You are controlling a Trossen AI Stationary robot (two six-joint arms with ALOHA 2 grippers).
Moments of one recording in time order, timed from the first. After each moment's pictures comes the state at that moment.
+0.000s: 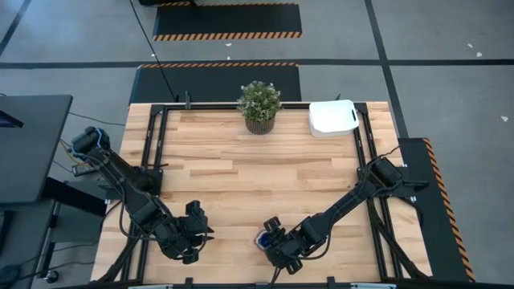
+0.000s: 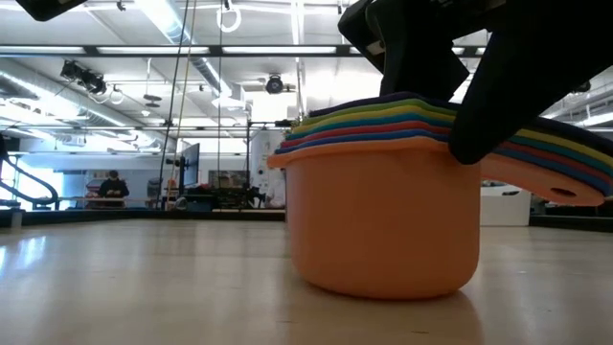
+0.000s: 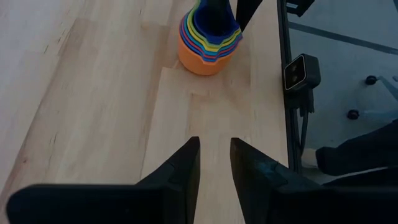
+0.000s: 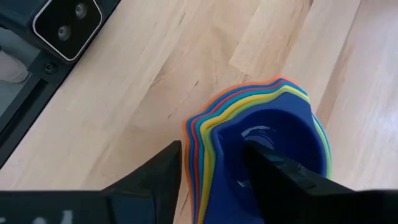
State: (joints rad) left arm -0.82 1.38 1.02 -0.52 -0.47 -0.83; right arm 0.61 2.04 1.47 -0.49 0.19 0.05
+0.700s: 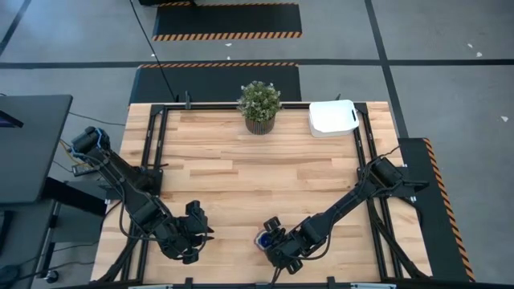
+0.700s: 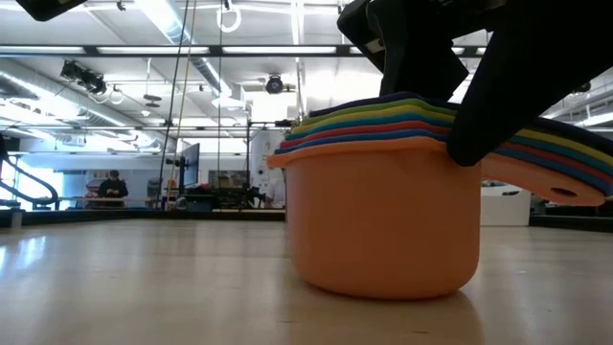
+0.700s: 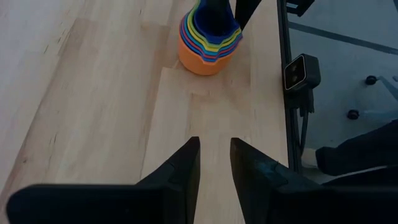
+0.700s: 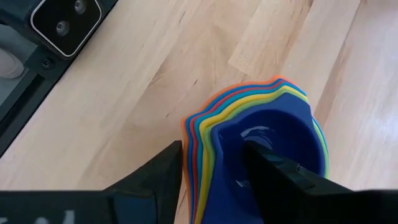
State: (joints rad) left arm -0.82 1.38 1.02 -0.52 -0.47 -0.82; right arm 0.60 2.04 1.47 -0.49 0.21 0.03
